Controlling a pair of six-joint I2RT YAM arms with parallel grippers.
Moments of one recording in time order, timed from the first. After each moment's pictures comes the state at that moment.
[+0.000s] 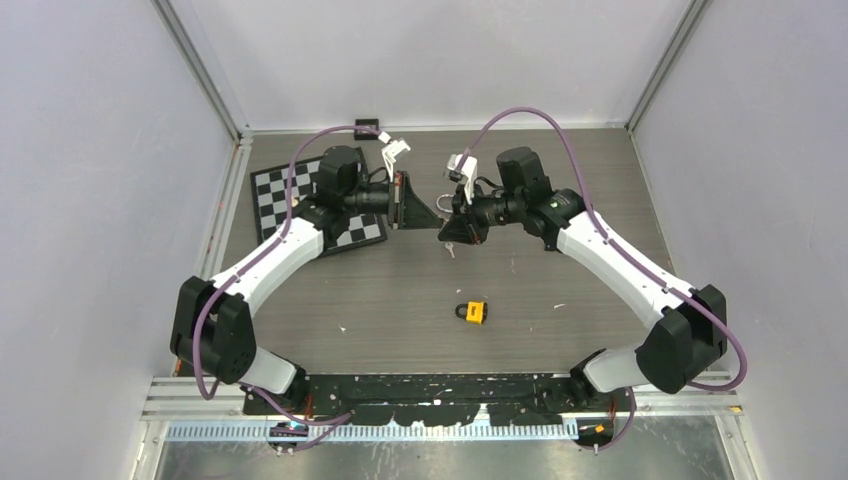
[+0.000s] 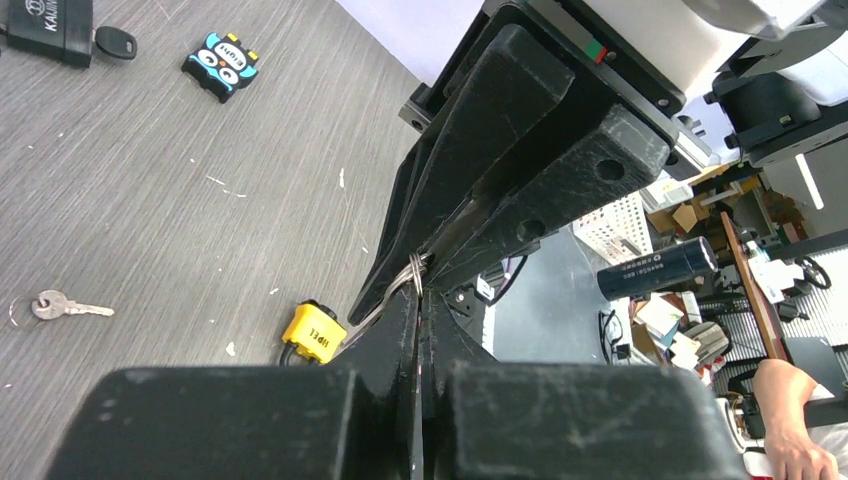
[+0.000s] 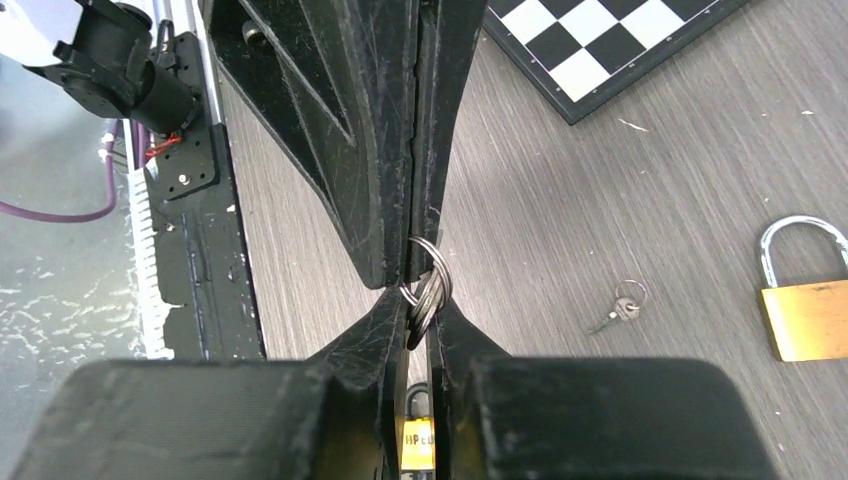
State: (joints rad) left arm -0.45 1.46 1.11 0.11 1.04 -0.52; right arm 0.55 1.41 1.24 -0.45 -0.74 -0.19
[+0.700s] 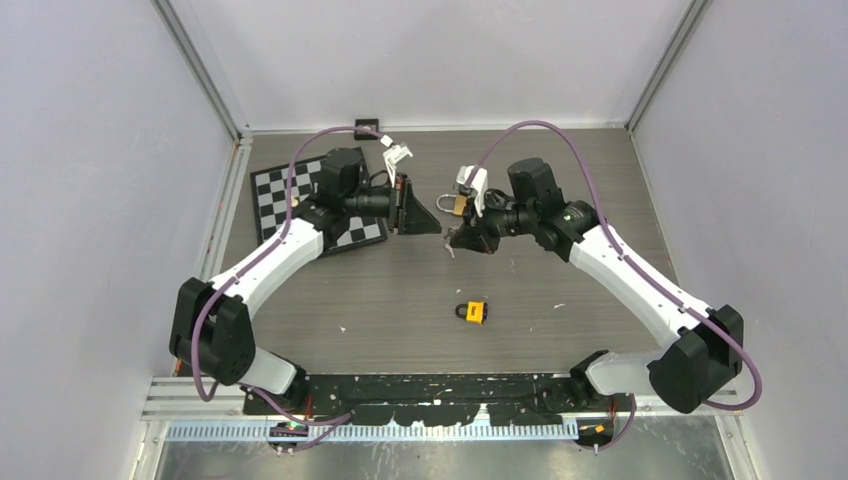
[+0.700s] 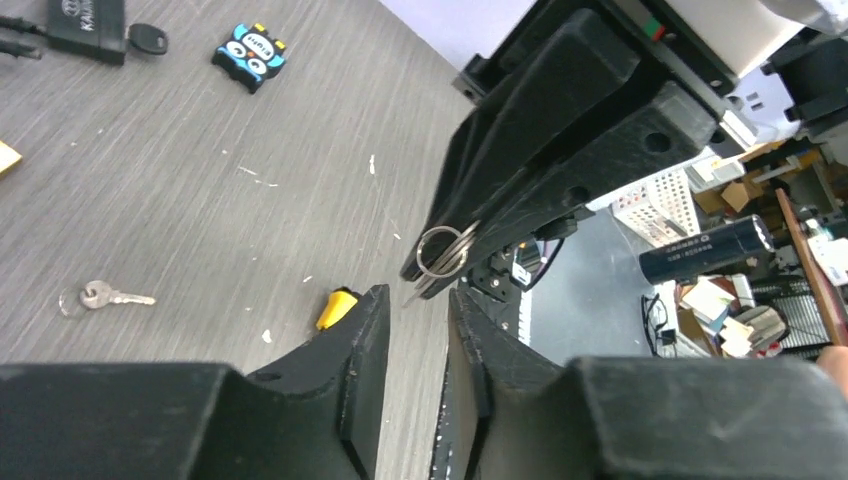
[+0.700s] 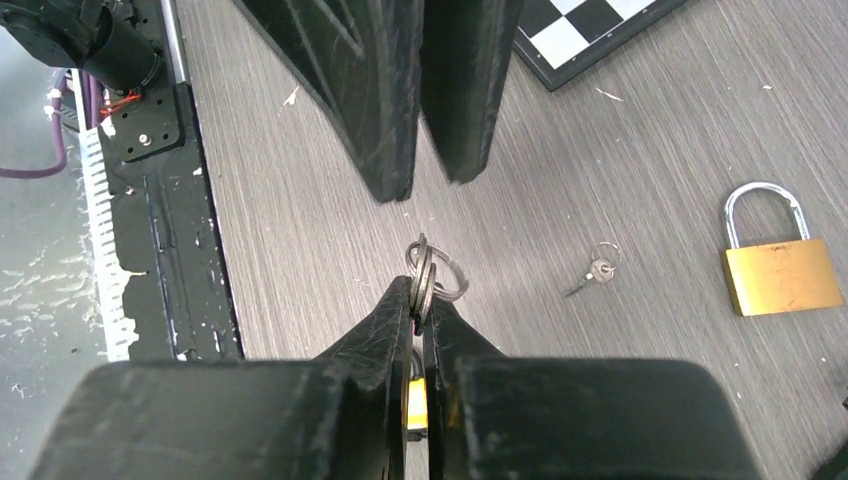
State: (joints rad) left arm -0.46 1.45 1.11 0.04 1.03 -0.41; right arm 0.55 1.31 1.17 -0.48 -0.68 -0.30
